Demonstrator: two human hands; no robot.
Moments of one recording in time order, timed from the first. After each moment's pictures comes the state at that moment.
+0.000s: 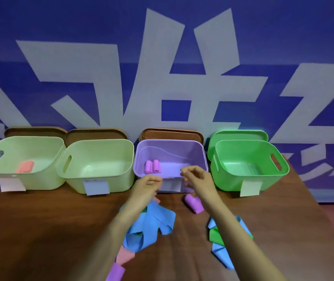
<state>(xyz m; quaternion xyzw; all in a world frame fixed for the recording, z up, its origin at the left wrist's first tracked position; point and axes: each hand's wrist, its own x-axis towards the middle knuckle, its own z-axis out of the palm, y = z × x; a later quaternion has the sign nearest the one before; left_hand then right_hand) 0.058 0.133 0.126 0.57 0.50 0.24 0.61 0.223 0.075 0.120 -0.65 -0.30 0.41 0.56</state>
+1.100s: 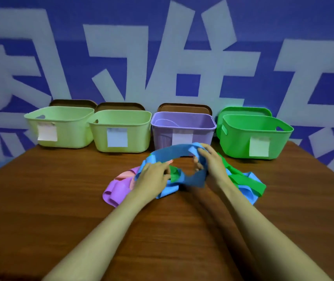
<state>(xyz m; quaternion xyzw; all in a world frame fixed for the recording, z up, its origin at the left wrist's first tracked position) -0.002 0.027 -0.015 0.87 0.42 0.24 0.10 0.163 -0.028 0.011 -0.47 -0.37 0.39 0.71</state>
